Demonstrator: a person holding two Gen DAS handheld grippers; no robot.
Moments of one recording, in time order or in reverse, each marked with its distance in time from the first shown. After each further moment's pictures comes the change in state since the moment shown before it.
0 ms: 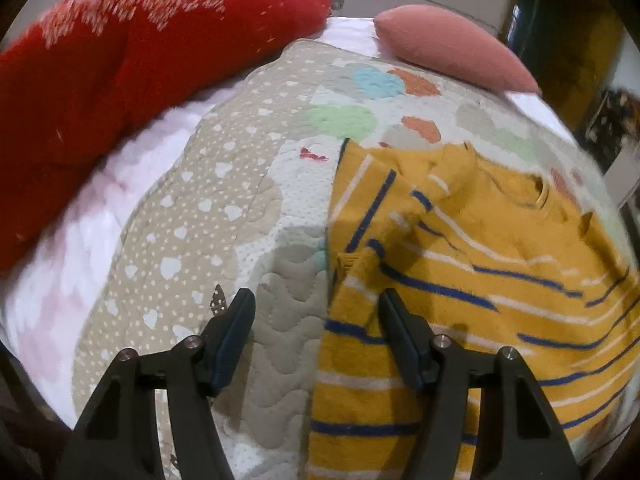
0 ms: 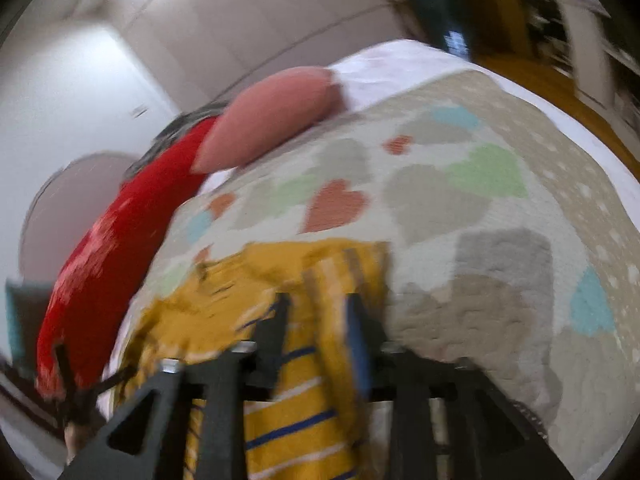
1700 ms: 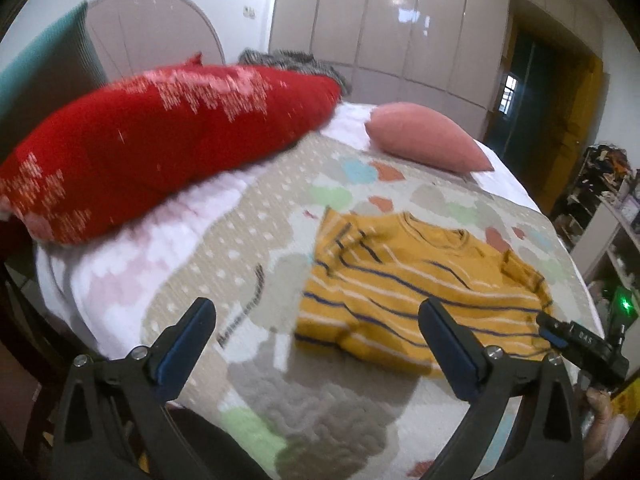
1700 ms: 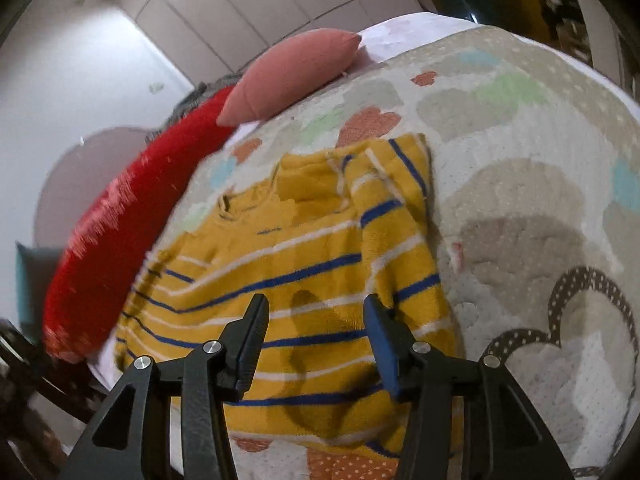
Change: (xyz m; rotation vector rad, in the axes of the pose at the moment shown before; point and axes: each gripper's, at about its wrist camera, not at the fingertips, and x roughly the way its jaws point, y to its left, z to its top) left arm -0.171 -0.003 -0.075 -0.133 -0.275 -0.048; right arm 0.004 0.000 -0.082 0.093 0.032 0.072
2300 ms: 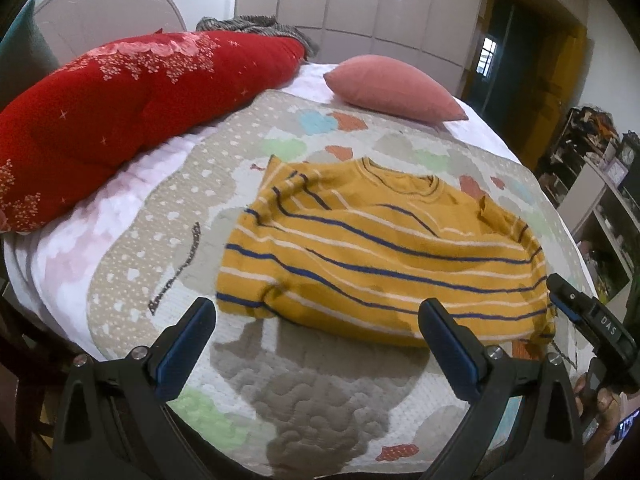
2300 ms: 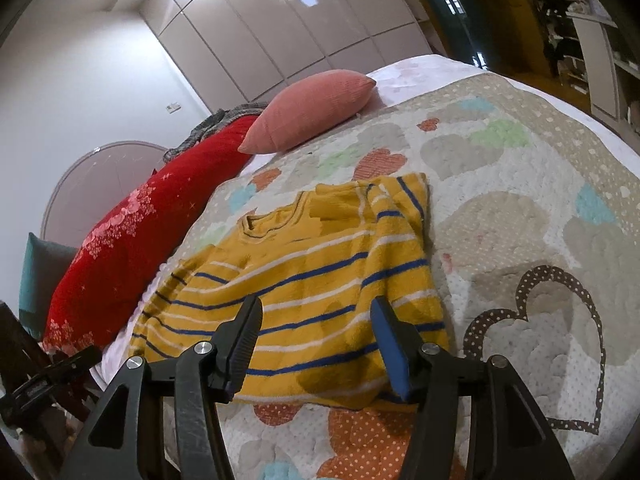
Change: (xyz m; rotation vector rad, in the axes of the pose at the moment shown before) left arm 0.035 -0.051 -0.025 0.080 0.123 -0.056; right arm -0.045 0.028 -0.022 -0.099 -0.120 -0.029
